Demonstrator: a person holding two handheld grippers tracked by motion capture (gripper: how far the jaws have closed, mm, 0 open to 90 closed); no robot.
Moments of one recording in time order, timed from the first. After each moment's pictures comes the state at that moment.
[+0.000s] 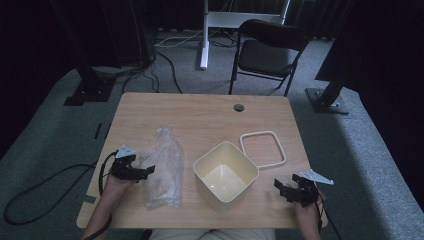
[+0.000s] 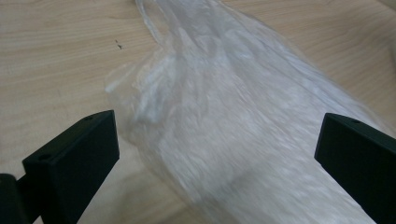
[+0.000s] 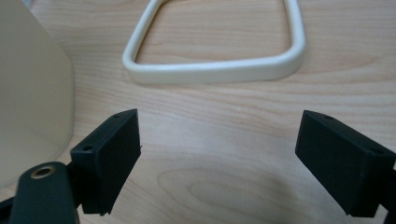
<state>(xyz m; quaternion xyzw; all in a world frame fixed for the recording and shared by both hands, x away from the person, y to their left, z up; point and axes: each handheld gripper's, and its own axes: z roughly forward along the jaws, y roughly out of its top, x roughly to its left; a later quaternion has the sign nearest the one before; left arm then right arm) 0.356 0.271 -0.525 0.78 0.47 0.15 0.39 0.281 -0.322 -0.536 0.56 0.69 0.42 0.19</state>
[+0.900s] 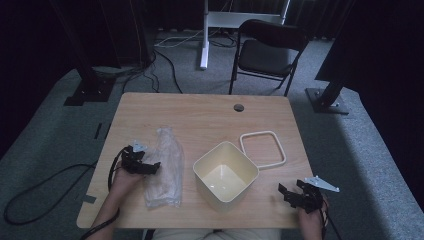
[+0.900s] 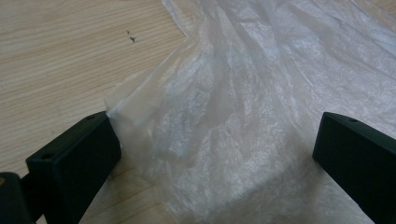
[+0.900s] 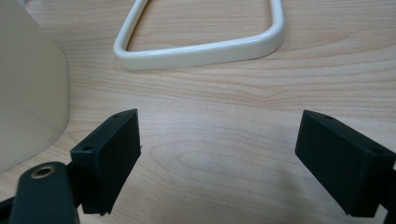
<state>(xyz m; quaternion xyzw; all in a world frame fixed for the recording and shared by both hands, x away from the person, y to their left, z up) 0.382 0.246 -0.543 0.80 0.48 0.19 0.31 0.264 -0.332 -0.541 0.57 0.68 0.42 0.19</state>
